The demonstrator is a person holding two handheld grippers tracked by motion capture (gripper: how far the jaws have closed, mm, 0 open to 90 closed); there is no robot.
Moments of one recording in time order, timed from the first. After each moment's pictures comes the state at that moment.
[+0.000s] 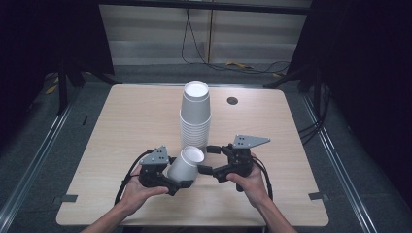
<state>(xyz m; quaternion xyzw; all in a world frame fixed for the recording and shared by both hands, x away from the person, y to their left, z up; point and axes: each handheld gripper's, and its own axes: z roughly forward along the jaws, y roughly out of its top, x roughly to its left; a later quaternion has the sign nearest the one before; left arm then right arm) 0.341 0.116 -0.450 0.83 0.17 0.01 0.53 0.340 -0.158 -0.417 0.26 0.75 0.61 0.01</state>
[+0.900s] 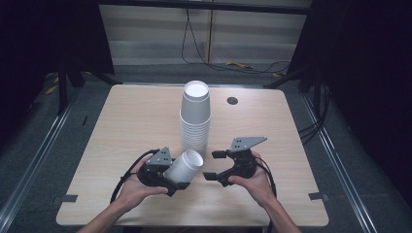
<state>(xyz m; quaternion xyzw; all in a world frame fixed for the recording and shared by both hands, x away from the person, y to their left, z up) 0.345 0.116 -0.449 0.87 0.16 0.03 0.46 0.339 -0.166 -0.417 0.25 0.82 0.51 0.01</state>
